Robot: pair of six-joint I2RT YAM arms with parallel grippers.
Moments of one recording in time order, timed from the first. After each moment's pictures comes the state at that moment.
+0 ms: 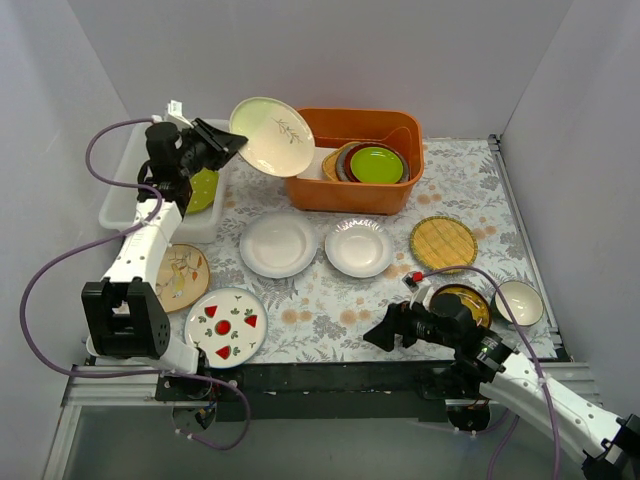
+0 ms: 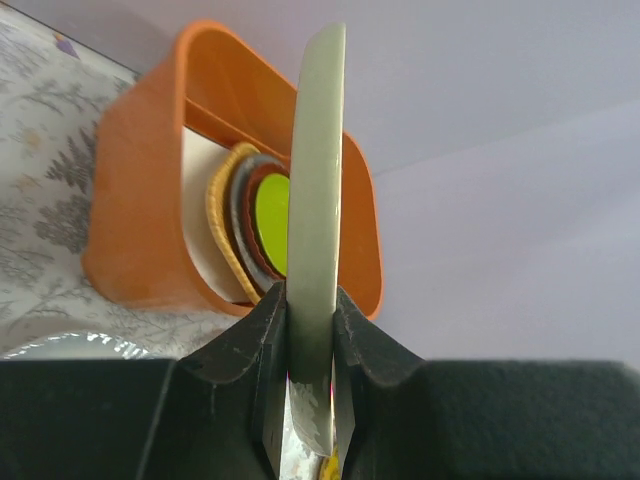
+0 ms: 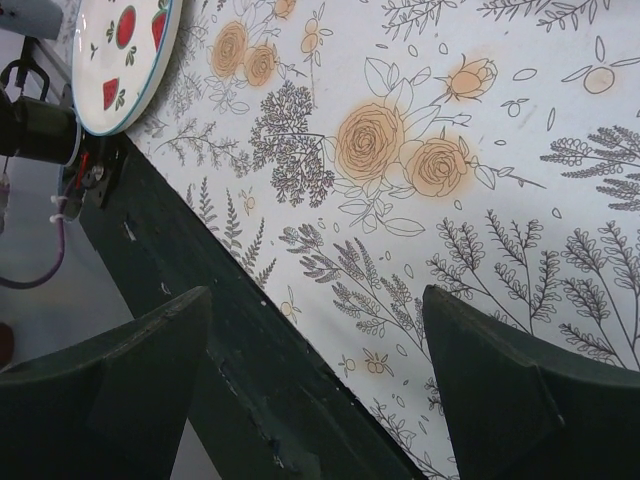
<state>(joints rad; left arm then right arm) -0.04 1.49 1.30 0.03 0.46 -0.95 0.81 0.35 0.11 -0.24 -0.29 0.65</state>
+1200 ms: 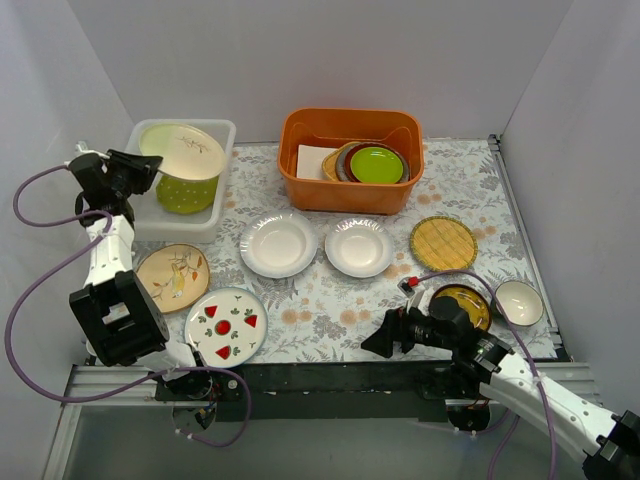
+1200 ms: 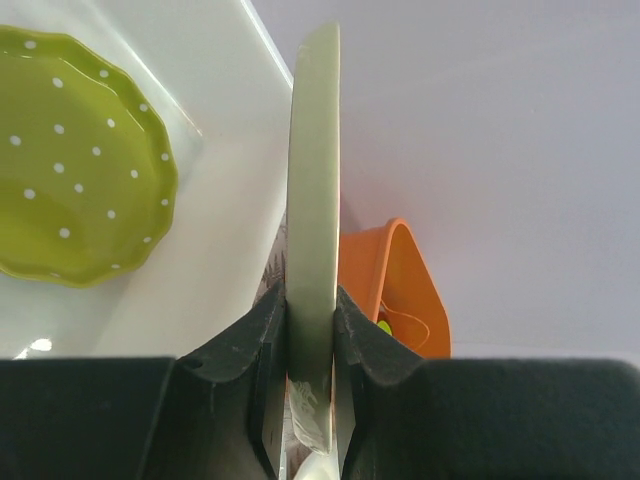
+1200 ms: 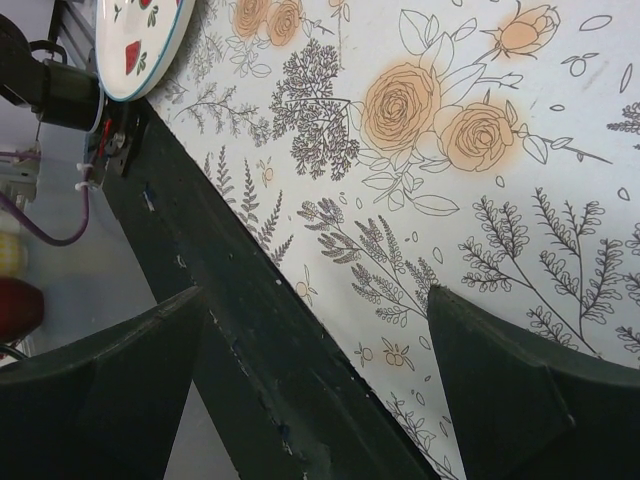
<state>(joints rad) 0.43 1.49 1.17 0.07 0.48 -0.98 0.81 0.36 0.05 -0.16 -0.38 0.68</state>
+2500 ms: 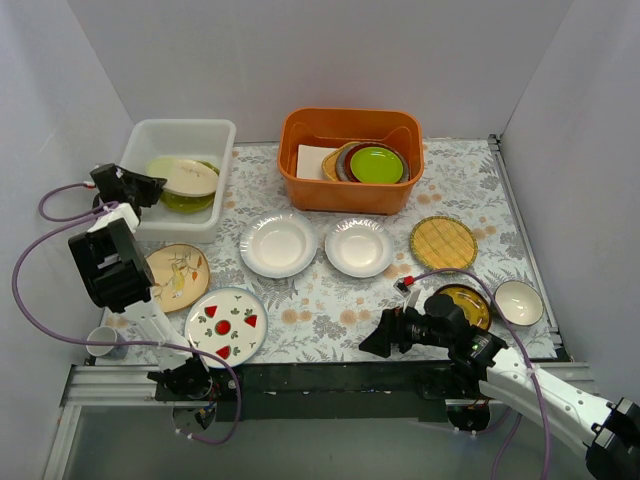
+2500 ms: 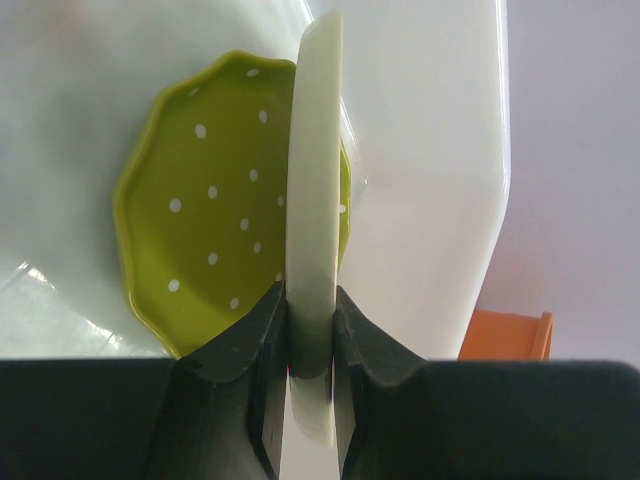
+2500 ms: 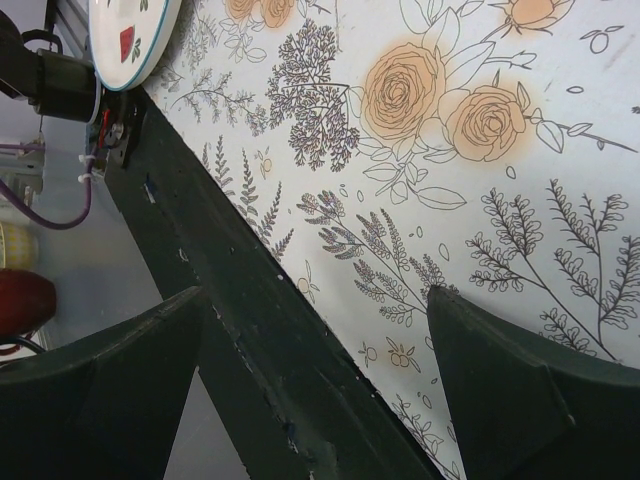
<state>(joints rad) 0.44 1.91 1.26 0.14 0.37 -0.96 0.81 0.48 0.05 -0.08 -0.41 0.70</state>
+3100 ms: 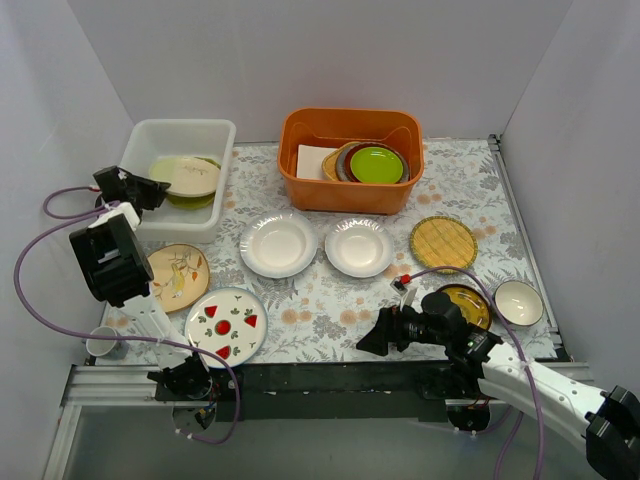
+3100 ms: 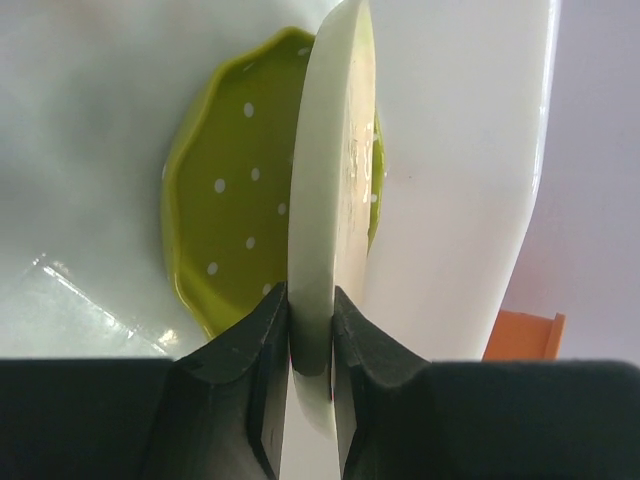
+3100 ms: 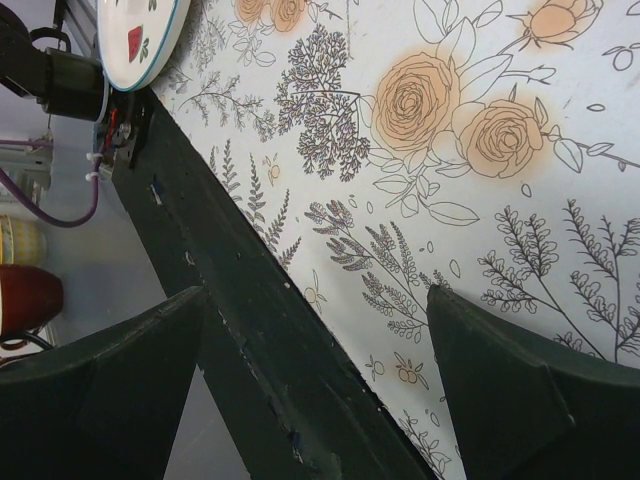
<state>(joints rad) 0.44 1.98 1.30 0.13 0.40 -0.97 0.81 0.58 0.05 0.02 -0.43 0.71</state>
